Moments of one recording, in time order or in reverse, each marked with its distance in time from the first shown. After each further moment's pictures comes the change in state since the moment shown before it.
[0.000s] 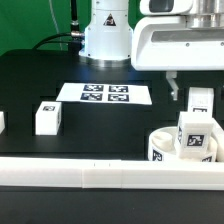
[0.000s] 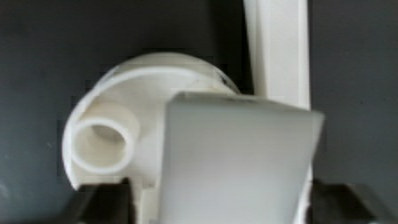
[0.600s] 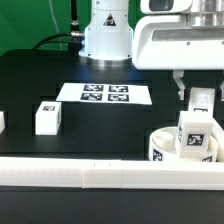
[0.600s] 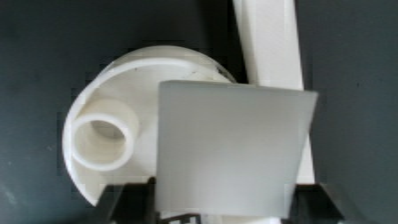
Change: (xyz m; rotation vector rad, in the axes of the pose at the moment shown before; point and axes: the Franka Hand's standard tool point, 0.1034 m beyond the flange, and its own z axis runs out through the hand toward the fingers) arm -0.001 -0.001 0.000 0.009 -0.004 0.204
